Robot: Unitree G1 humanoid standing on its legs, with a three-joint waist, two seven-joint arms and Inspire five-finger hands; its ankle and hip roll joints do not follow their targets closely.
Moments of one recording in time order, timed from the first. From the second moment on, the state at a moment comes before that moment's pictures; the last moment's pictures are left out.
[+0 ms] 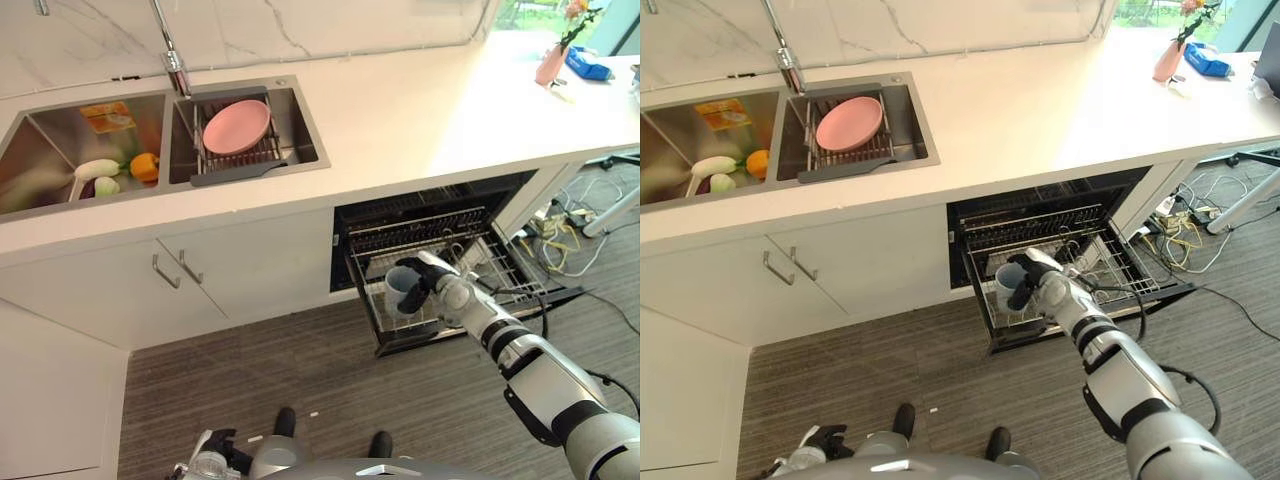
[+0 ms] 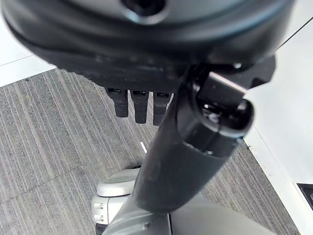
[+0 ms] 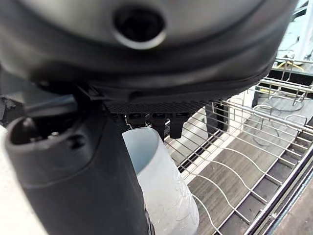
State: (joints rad) left arm -0.02 0.22 -0.22 1.27 -0.01 0.01 0.19; right arm -0.69 -0.40 0.61 1.08 -0.16 0.02 0.04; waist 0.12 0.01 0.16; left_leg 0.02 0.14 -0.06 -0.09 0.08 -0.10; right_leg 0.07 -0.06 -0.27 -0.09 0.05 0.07
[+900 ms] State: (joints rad) left arm -0.02 0.23 -0.22 1.26 0.00 0.01 0.20; right arm -0.64 -0.41 0.52 1.08 -0.15 -0.01 0.01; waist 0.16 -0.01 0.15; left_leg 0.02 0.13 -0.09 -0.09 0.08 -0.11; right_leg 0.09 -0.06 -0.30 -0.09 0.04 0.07
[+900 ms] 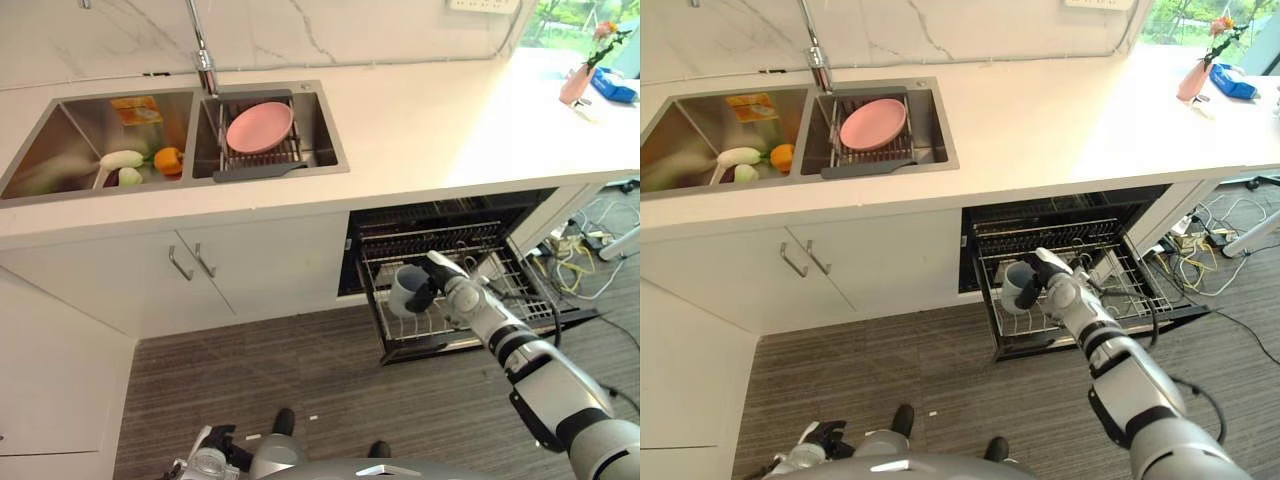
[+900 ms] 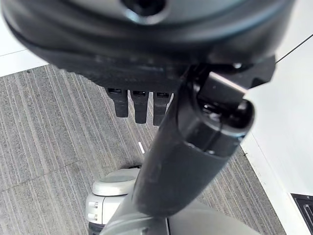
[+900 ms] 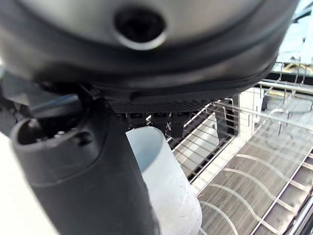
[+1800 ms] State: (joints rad) left arm -0.01 0.23 -0.24 1.26 0.01 0.02 0.21; right arm -0.60 -0.50 0.58 0.99 -0.19 -0.01 0.04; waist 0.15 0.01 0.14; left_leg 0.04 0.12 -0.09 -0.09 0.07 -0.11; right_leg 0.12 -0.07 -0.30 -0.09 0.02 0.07
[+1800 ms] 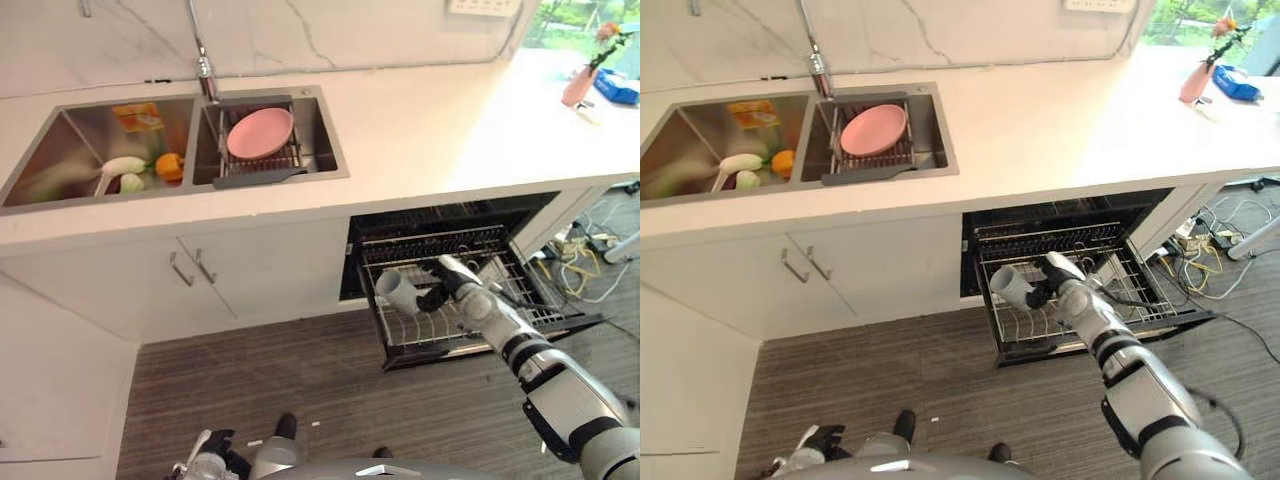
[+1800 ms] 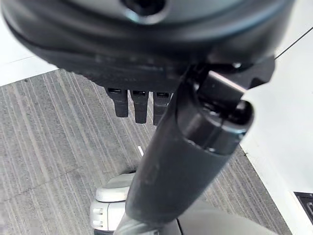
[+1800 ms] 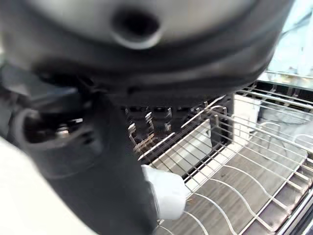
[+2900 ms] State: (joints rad) left arm 0.05 0.10 -0.03 1.27 -0.09 -0.03 0.18; right arm -0.09 -0.35 -0.01 -0.10 0.35 -0.29 -0.15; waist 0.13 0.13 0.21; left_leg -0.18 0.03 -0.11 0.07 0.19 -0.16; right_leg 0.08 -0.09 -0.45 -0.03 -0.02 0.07
